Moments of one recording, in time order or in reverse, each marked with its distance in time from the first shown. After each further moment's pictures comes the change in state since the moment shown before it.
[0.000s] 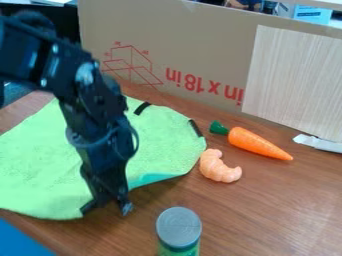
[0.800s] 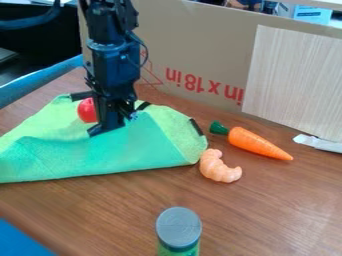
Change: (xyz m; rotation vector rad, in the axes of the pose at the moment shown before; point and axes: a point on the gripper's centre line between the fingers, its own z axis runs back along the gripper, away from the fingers) arm 0.053 0.076 0.014 -0.046 0.166 0.032
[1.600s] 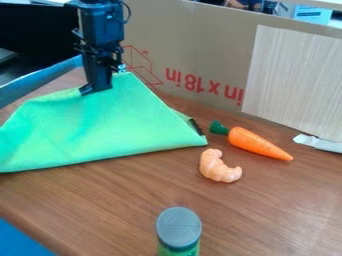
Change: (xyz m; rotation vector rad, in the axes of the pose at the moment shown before) arm 0.024 0.065 0.010 -0.062 0.047 0.090
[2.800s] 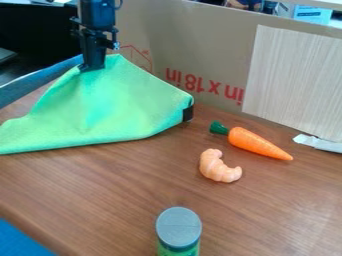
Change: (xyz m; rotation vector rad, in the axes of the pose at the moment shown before) arm 0.045 0.079 -0.016 -0.028 0.071 0.122
